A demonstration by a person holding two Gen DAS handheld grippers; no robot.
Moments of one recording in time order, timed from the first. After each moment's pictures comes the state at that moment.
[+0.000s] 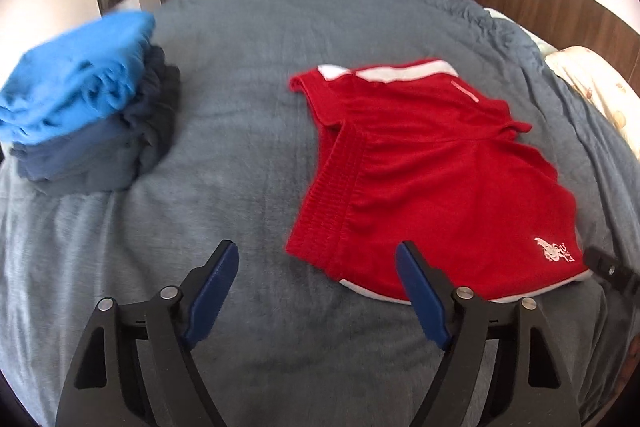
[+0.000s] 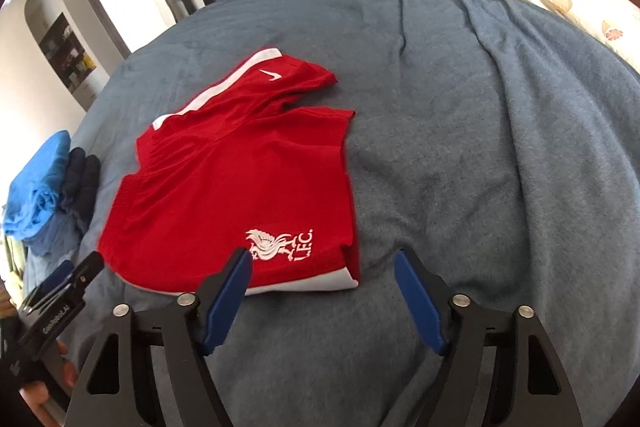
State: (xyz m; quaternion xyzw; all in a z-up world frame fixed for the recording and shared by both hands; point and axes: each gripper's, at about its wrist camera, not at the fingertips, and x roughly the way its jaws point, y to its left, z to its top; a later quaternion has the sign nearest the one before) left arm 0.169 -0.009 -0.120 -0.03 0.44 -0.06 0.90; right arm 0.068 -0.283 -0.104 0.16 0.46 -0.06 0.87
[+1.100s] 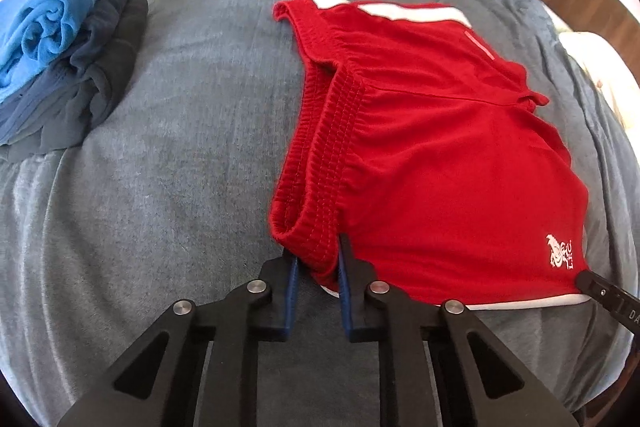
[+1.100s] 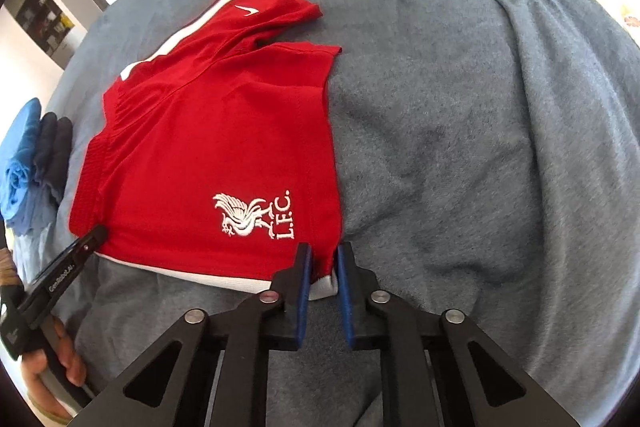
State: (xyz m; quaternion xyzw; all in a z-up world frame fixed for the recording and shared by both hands) left arm 0.203 -0.015 -0.146 -0.04 0.56 -0.06 0.83; right arm 0.093 -0.293 -0.122 0.15 0.57 -0.06 0.81
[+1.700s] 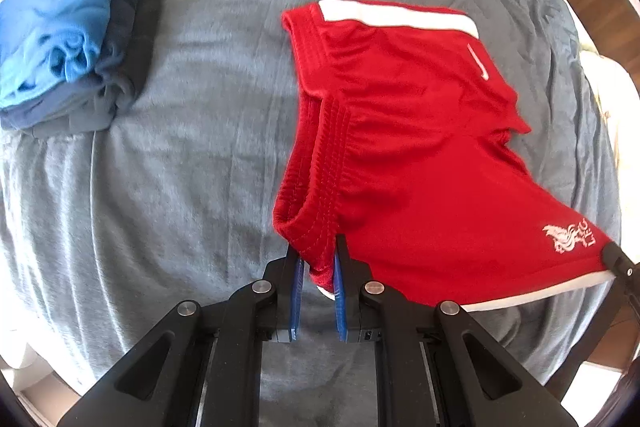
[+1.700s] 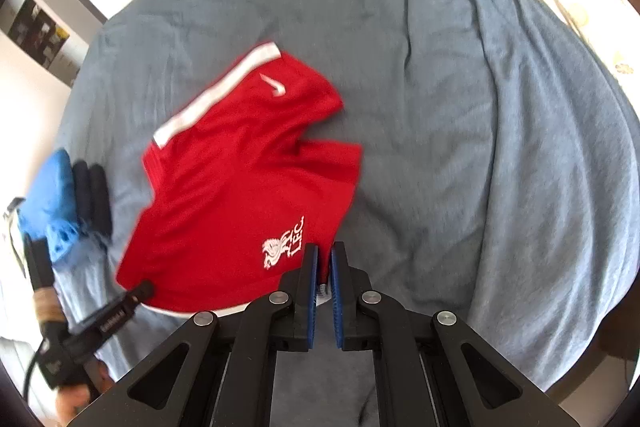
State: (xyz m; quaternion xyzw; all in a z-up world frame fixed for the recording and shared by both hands) left arm 0.233 -0.019 -0.073 -0.09 0.65 -0.03 0.75; right arm 0.149 -0.304 -0.005 0.17 0.58 -0.06 0.80
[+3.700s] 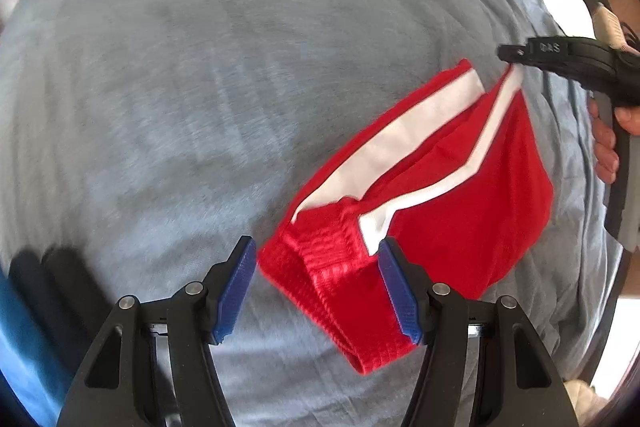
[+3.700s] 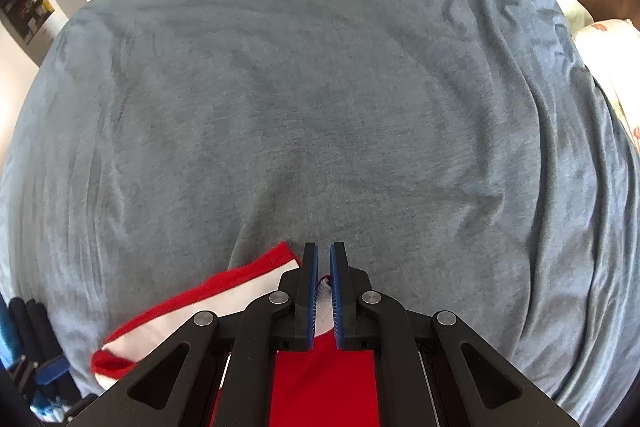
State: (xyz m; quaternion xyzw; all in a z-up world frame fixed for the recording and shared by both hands) left arm 0.457 -0.029 -0.102 0.07 0.65 -0.21 0.73; right arm 0.471 -0.296 -0.093 0.08 0.59 -0.07 0.80
